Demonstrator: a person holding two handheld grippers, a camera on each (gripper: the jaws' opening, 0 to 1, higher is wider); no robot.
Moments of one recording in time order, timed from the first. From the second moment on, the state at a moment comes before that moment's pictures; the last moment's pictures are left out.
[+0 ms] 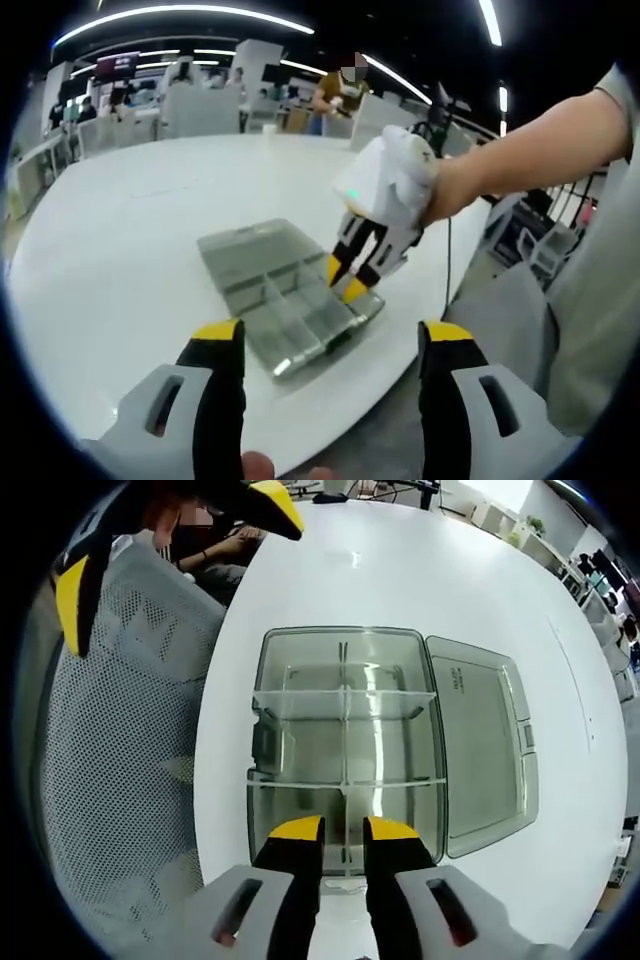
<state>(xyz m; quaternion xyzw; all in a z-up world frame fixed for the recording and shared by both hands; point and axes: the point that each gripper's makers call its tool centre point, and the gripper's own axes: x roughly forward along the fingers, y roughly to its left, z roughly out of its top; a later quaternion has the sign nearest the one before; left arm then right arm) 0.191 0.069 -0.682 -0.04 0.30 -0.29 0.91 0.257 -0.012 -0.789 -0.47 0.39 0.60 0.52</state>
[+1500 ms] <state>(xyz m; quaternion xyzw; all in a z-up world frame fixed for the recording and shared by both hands) 0.179 0.065 -0.683 -0.01 0.30 -0.31 0.90 0.238 -0.023 -0.735 -0.28 0.34 0.60 0.67</state>
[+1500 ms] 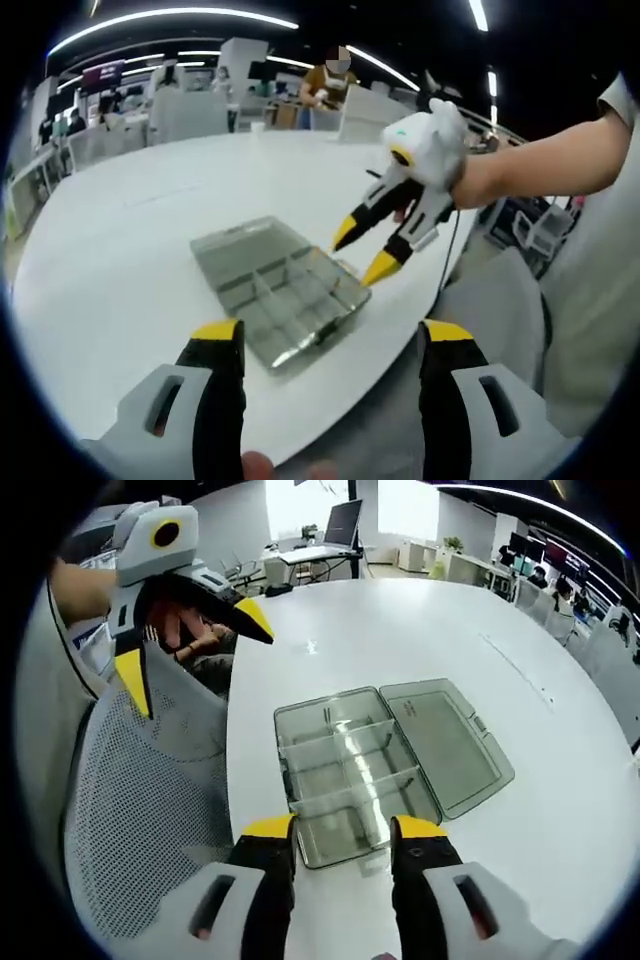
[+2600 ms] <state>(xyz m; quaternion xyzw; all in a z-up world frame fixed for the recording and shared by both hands) 0.157 0.068 -0.677 0.02 0.31 -0.32 0.89 0.214 -0.034 -0.687 -0.18 0.28 0.59 0.73</state>
